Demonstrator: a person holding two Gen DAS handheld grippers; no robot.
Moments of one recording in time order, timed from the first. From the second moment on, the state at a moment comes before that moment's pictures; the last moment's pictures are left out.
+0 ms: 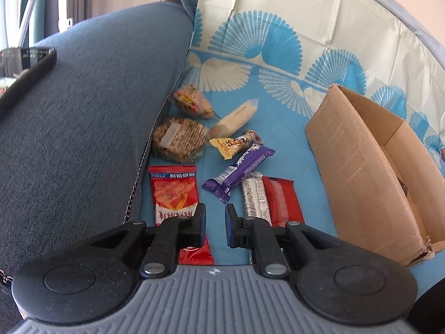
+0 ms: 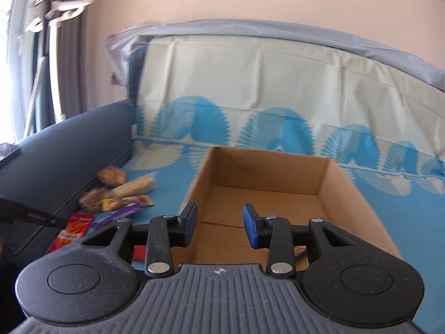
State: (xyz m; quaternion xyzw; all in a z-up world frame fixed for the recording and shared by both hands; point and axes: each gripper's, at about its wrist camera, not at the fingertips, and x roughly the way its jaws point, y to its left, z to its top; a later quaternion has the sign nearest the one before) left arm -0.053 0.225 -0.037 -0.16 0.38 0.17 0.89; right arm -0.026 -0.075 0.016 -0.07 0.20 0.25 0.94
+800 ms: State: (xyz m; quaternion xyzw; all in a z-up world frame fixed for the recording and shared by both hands) left arm -0.037 0.246 -0.054 -0.21 0.44 0.22 0.85; right arm -0.021 0.069 -0.075 -0.11 0.34 0.35 0.87
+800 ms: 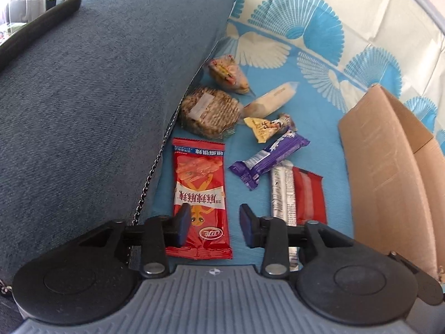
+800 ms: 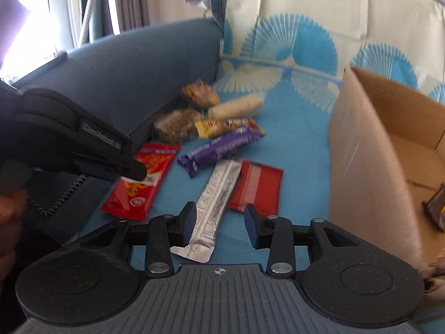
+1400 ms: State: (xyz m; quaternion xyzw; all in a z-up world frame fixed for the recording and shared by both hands) left arm -0.001 0.250 -0.081 -0.21 0.49 0.26 0.81; right arm 0.000 0.100 -0.107 -0.14 0.38 0.36 0.84
